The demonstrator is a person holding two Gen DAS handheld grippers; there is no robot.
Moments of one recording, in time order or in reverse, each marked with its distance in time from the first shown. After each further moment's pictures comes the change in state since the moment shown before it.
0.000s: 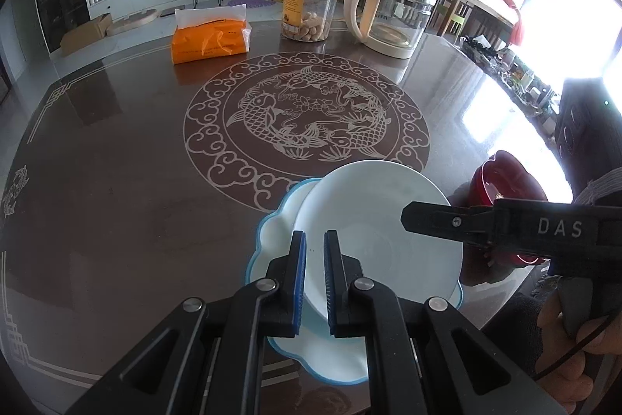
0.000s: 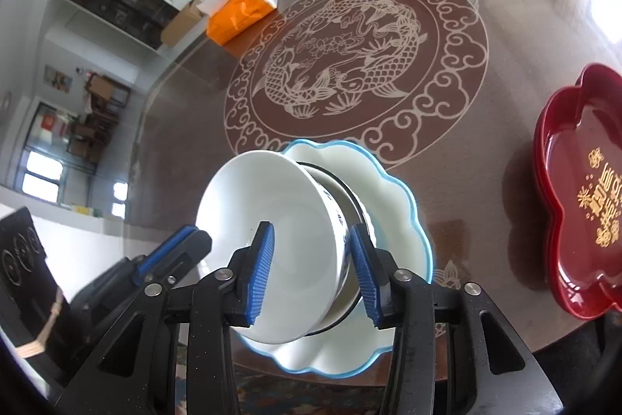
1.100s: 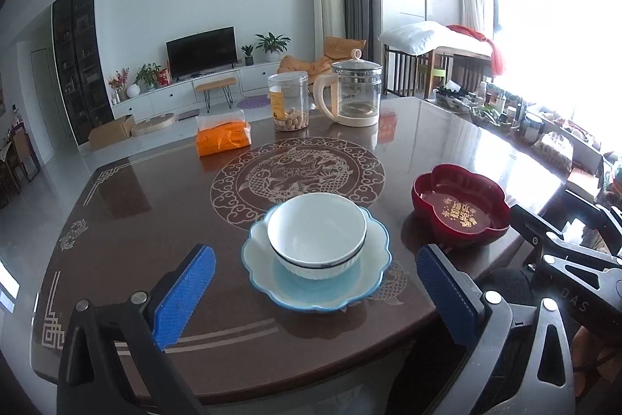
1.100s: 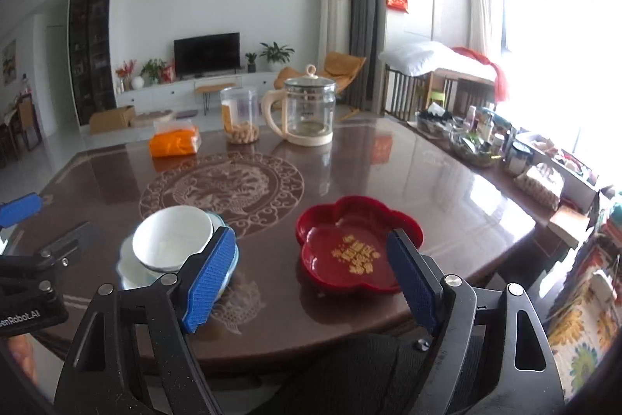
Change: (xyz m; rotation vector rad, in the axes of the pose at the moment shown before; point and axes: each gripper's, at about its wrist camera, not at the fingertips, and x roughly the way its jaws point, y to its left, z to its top) left arm -0.123 -0.083 -0.102 0.163 -0.360 0.114; right arm -0.158 0.007 -0.173 -0.341 -0.733 -0.578
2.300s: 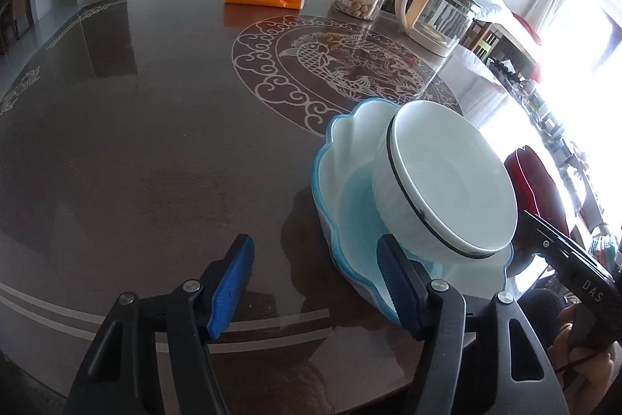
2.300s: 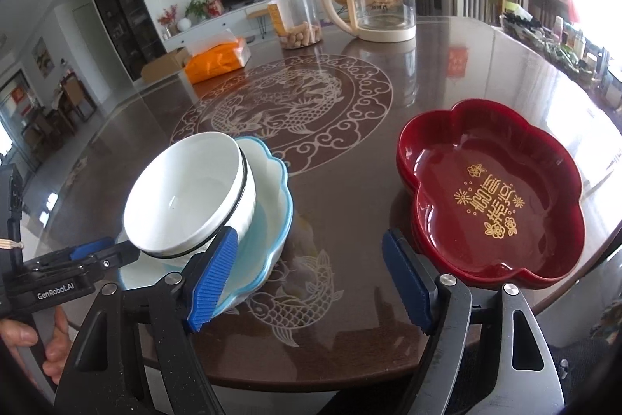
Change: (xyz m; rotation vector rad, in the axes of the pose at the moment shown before) left arm 0.162 0.112 -0.045 -0.376 0.367 -0.106; right arm 0.144 0.036 -0.018 0.046 0.343 0.329
